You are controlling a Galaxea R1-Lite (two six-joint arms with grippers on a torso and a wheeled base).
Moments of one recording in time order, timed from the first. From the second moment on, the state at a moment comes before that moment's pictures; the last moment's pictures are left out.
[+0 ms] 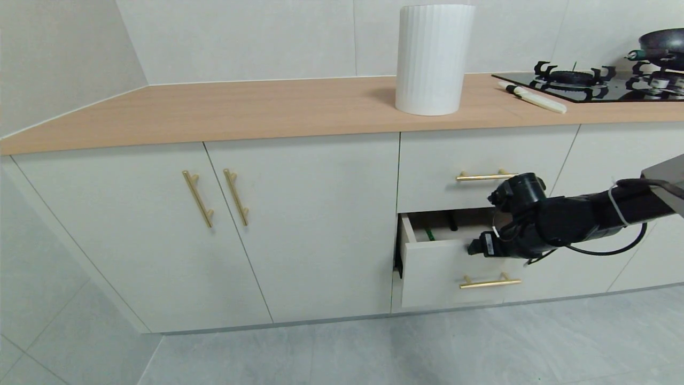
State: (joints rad) left arm 0.01 0.00 0.00 0.00 0.02 0.00; right arm 0.22 2.14 -1.33 0.05 -0.15 0.20
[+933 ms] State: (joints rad) left arm 0.01 0.00 0.00 0.00 0.02 0.00; right arm 0.18 2.34 -1.34 -0.59 -0.22 0.20
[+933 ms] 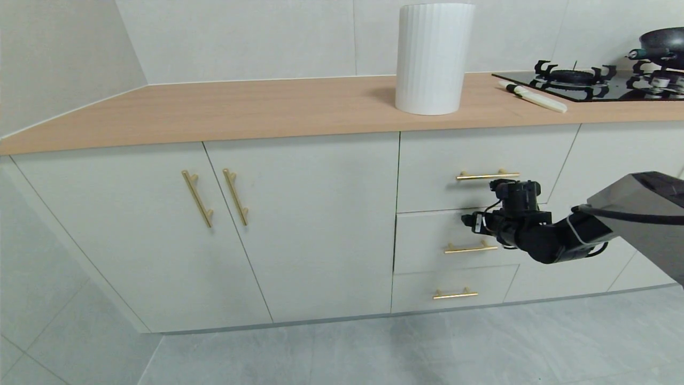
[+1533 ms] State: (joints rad) left arm 0.01 0.00 0.00 0.00 0.02 0.00; right arm 0.18 2.34 -1.30 -0.67 -0.22 0.21
